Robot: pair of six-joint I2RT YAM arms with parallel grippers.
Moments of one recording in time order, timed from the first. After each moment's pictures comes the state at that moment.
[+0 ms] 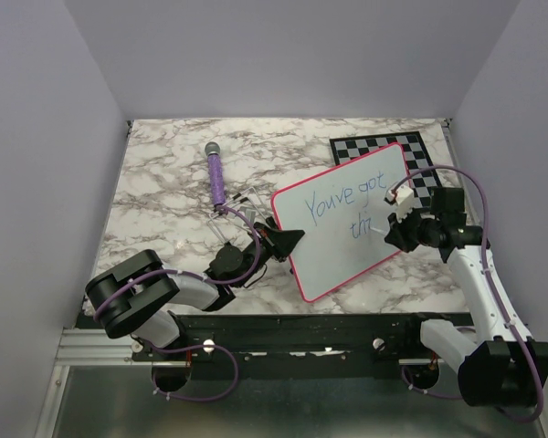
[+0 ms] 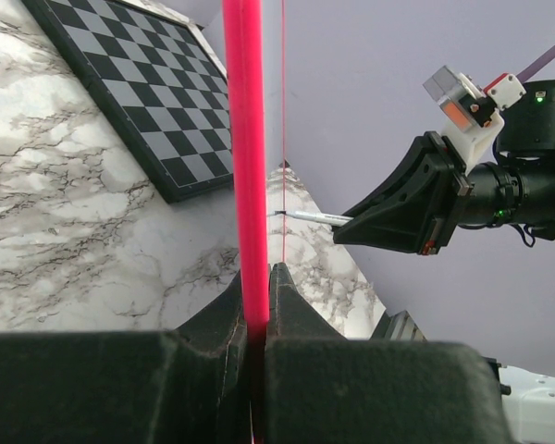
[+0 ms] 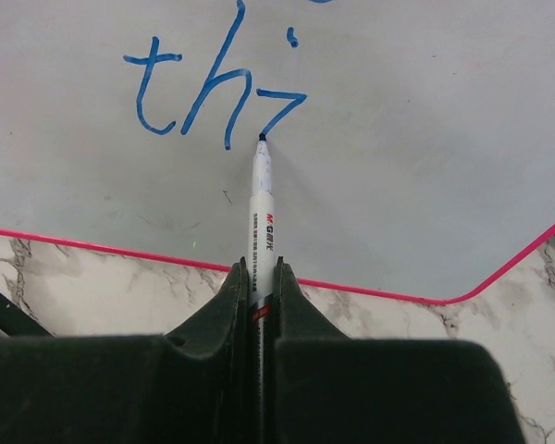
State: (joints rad) left arm -0.94 1.48 0.31 1.32 -0.16 -0.79; right arm -0.03 1.00 0.78 -0.70 -0.50 -0.62
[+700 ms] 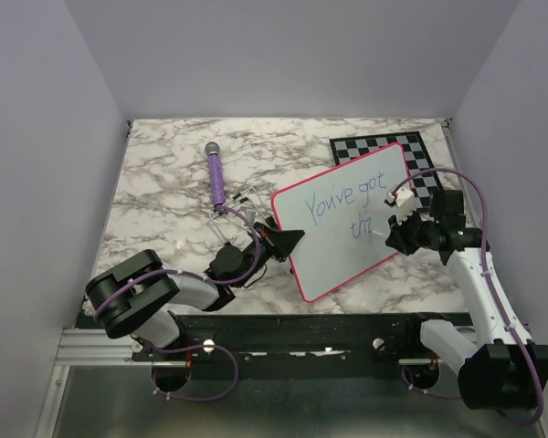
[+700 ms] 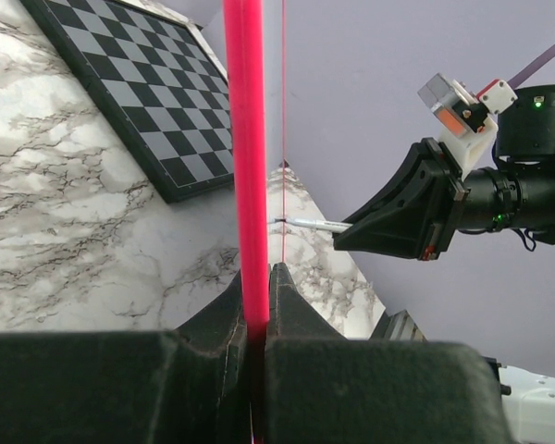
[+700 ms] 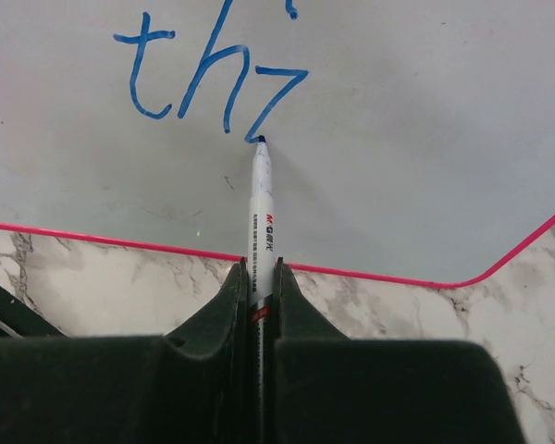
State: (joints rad) left arm -0.94 1.48 0.31 1.32 -0.16 -0.79; right arm -0.03 0.98 0.76 -0.73 -0.47 -0.61
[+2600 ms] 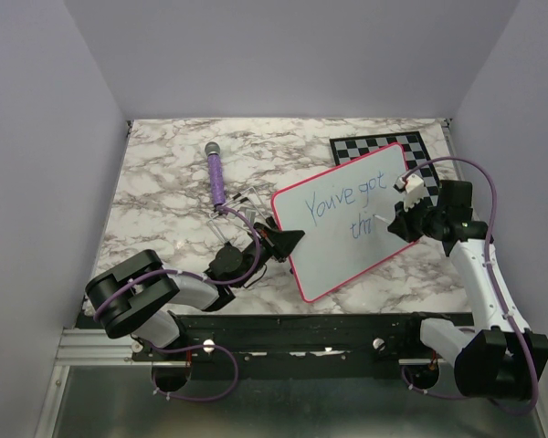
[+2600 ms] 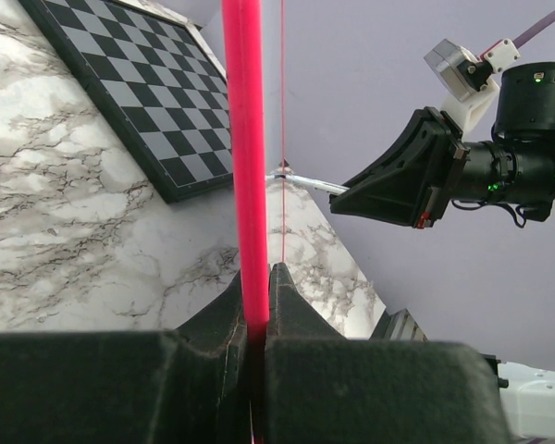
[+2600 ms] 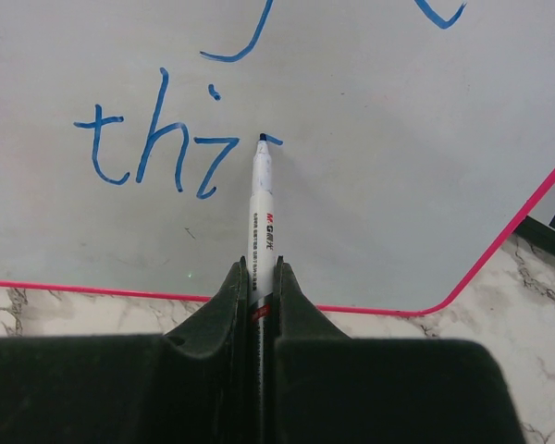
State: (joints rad) left arm -0.94 1.48 0.30 1.33 -0.15 -0.78; right arm -0.09 1.04 0.81 -0.62 -0.53 -0.54
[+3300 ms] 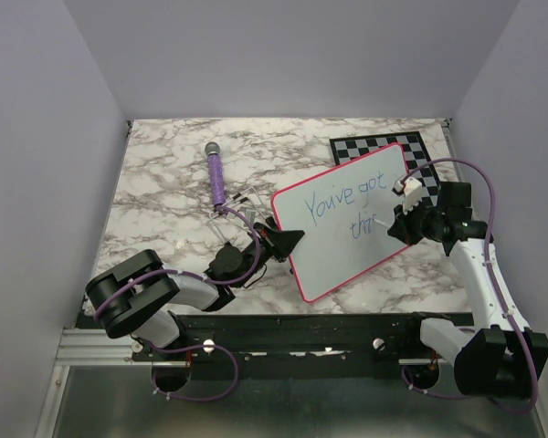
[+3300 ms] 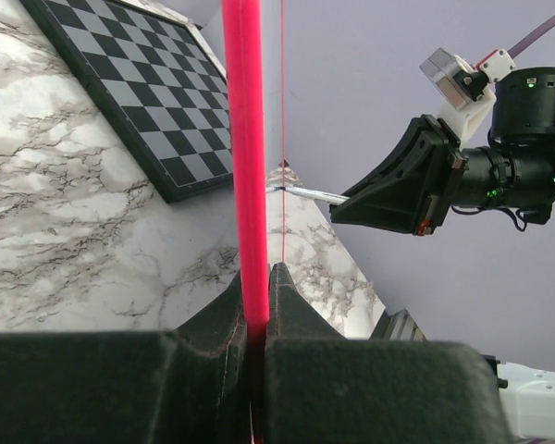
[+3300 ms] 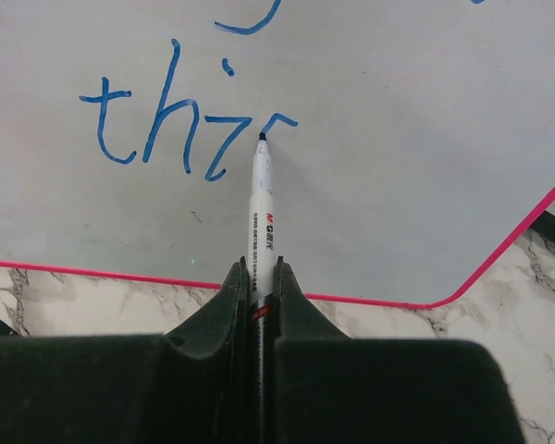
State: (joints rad) left arm -0.94 1.48 0.30 1.33 -0.15 -0.79; right arm -0.09 1.05 0.81 -0.67 -0.54 -0.59
